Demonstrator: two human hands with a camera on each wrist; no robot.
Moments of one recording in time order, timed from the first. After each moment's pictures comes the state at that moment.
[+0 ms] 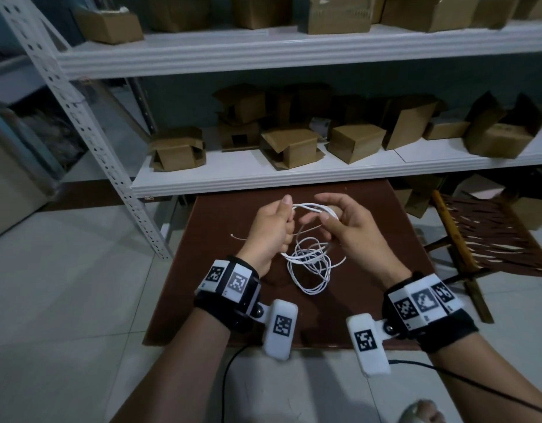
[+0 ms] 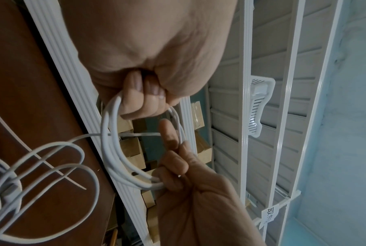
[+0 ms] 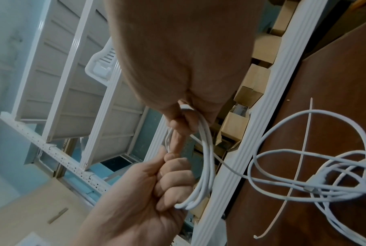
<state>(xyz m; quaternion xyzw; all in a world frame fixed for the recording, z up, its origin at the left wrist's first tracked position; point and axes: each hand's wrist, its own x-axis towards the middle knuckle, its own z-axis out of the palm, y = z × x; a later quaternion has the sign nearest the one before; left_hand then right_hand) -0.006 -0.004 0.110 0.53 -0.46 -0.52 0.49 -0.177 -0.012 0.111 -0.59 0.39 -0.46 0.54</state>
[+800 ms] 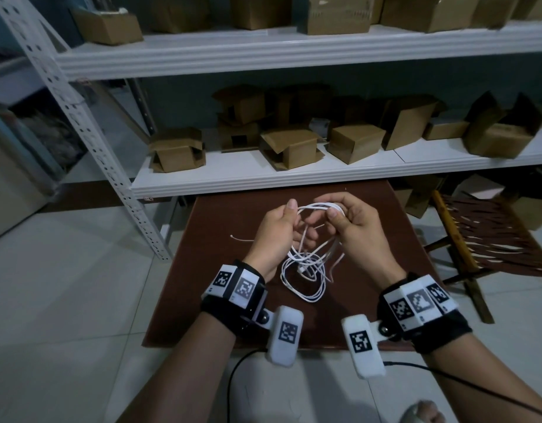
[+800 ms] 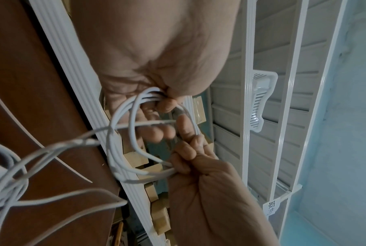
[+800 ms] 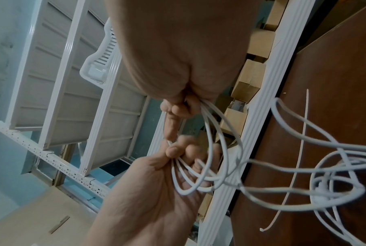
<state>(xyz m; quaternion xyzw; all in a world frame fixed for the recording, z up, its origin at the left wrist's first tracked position) -0.020 -0.004 0.103 0.52 -0.46 -0.52 0.51 -0.177 -0.017 0.105 -0.61 0.39 -0.51 0.46</state>
